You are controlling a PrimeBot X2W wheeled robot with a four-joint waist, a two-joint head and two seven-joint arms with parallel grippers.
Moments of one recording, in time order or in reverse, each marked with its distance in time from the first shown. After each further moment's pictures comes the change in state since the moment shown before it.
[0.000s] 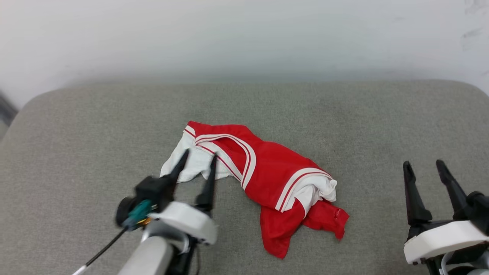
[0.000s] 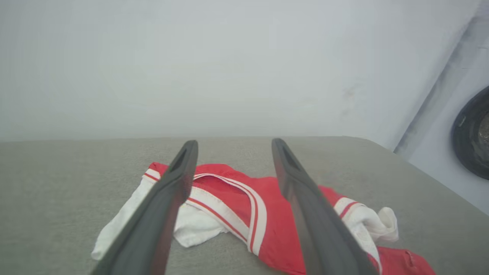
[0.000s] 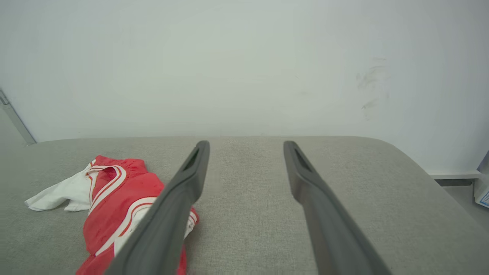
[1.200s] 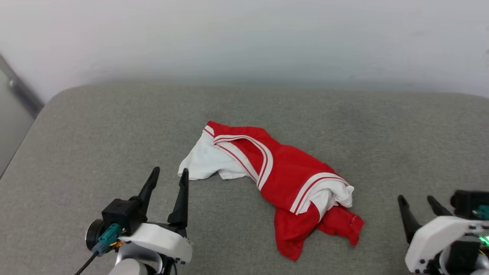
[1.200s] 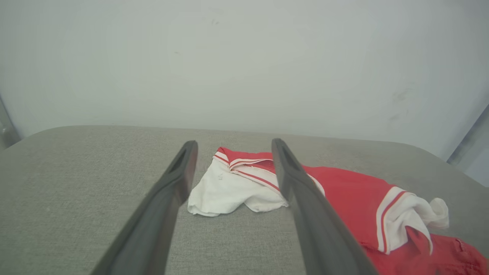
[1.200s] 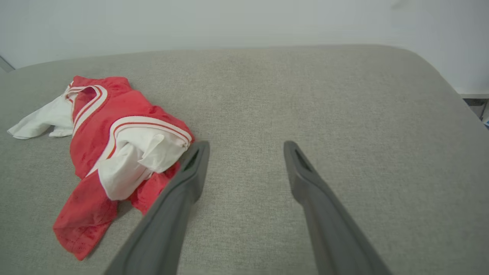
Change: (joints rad) left arm 0.151 0.104 0.071 -0.128 -0.025 0.042 -0.004; right arm 0.002 0.000 -0.051 0.080 0.008 0.000 0.355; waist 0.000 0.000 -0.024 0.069
